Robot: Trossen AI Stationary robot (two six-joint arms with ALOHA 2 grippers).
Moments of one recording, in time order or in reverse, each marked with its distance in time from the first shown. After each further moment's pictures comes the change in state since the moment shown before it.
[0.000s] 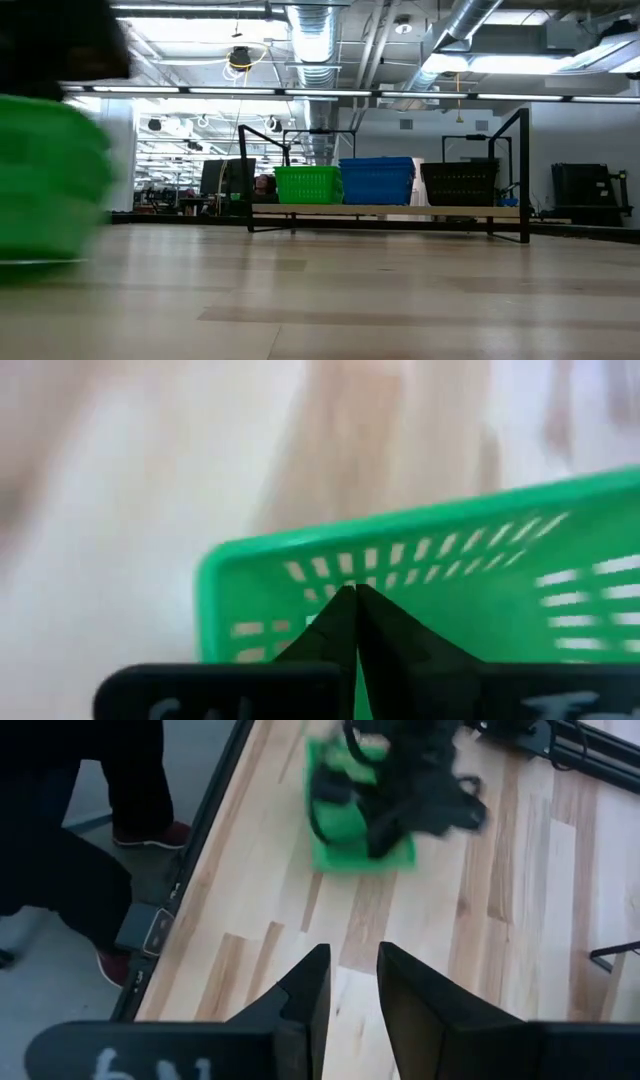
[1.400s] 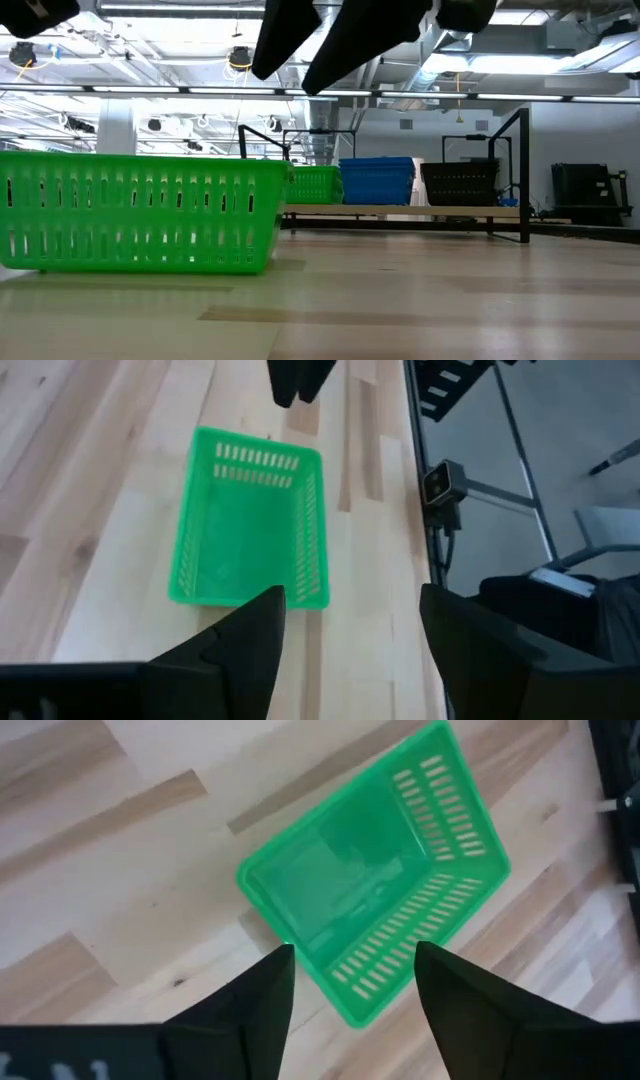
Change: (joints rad) left arm -0.153 -0.677 0.000 -0.338 0.021 0.017; right arm -0.200 0.001 -0.541 0.486 -0.166 -0.909
